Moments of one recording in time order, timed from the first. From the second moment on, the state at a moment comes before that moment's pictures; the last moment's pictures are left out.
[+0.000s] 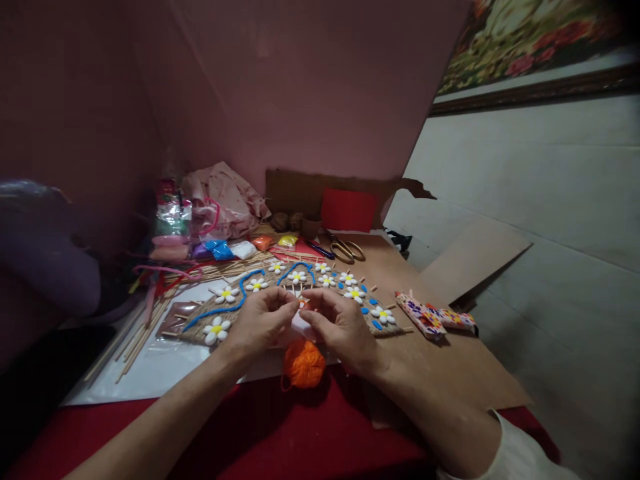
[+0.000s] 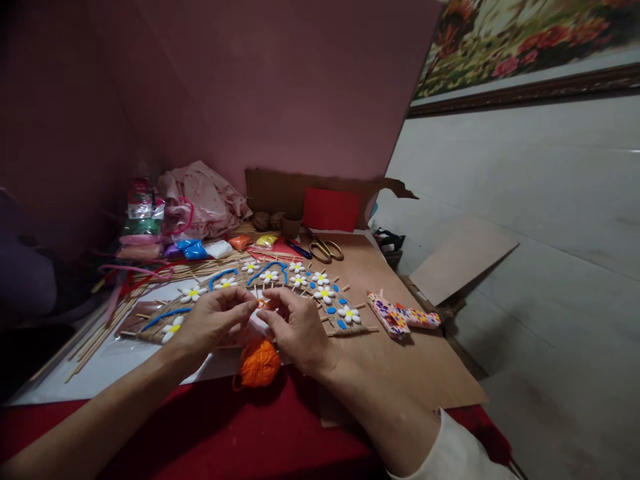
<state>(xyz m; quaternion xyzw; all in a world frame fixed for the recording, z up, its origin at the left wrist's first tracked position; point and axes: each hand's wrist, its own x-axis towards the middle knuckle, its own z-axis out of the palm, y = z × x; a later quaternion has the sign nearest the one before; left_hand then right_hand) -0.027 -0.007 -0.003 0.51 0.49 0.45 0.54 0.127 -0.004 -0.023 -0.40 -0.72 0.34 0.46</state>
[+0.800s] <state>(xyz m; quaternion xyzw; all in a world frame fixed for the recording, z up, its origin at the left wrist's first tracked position) -0.031 -0.008 0.000 0.48 0.48 0.45 0.58 0.131 -0.002 -0.021 -0.41 -0.76 0.23 0.44</state>
